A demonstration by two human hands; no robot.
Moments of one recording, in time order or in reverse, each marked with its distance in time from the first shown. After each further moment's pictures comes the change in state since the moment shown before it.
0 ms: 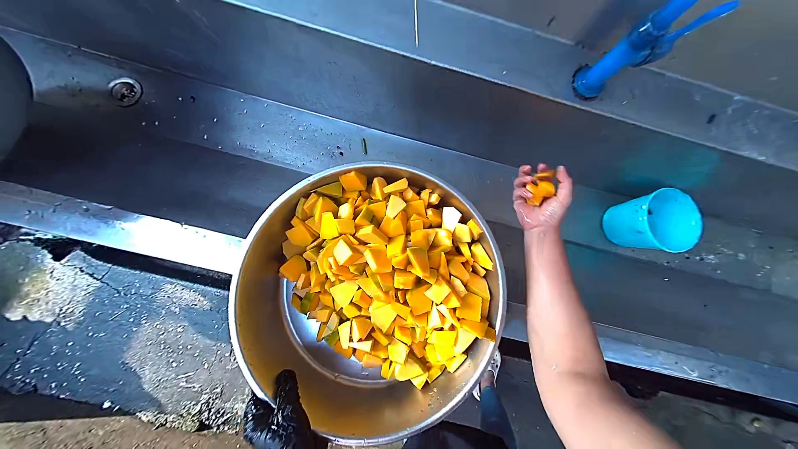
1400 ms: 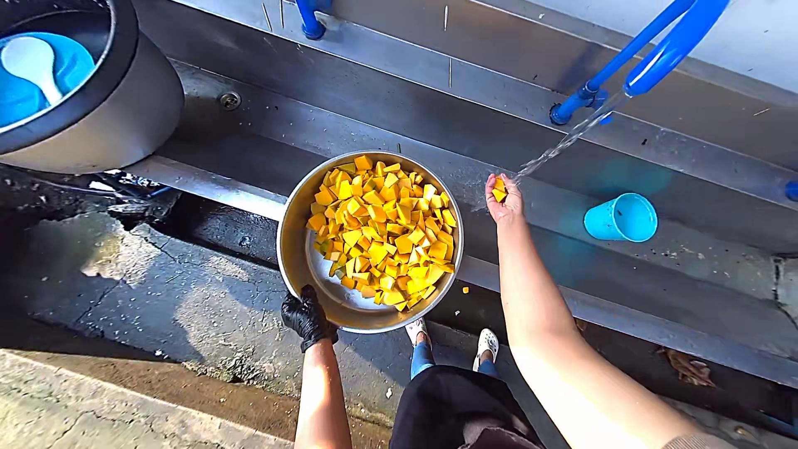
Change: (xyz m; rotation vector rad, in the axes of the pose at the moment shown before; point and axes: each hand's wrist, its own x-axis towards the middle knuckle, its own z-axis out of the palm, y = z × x) left_hand 0.075 0.019 -0.033 0.097 -0.008 0.043; right_hand -0.079 0.031 0.110 0.191 0.453 0.120
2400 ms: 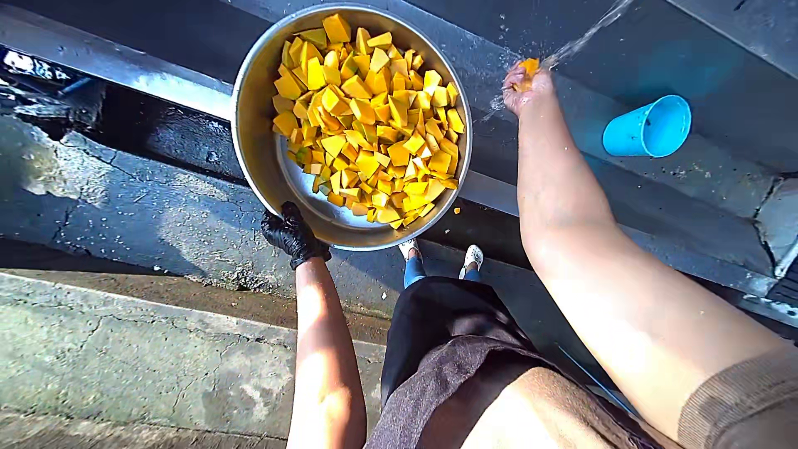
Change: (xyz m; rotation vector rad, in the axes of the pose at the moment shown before) left_hand 0.007 -0.015 -0.002 0.018 -0.020 0.002; right_hand 0.030 -0.001 0.004 -0.284 0.024 0.044
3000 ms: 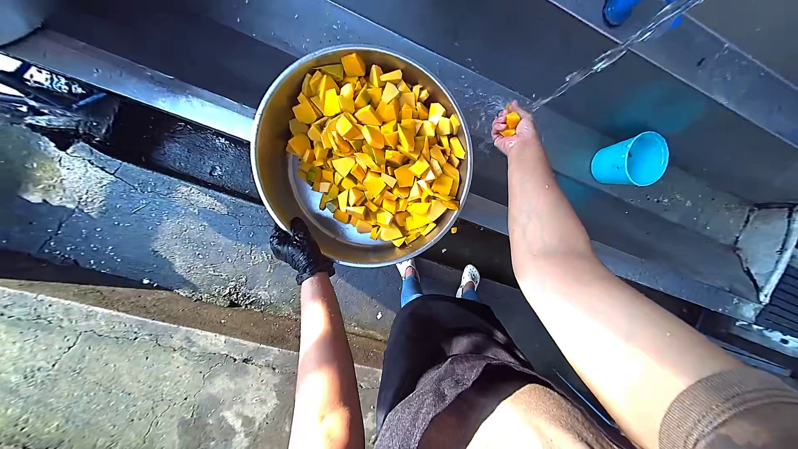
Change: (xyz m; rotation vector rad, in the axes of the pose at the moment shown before) left_hand -0.004 0.007 0.001 0.003 -0.008 -0.054; right_hand -0.009 0.012 -0.008 -0.220 0.004 0.003
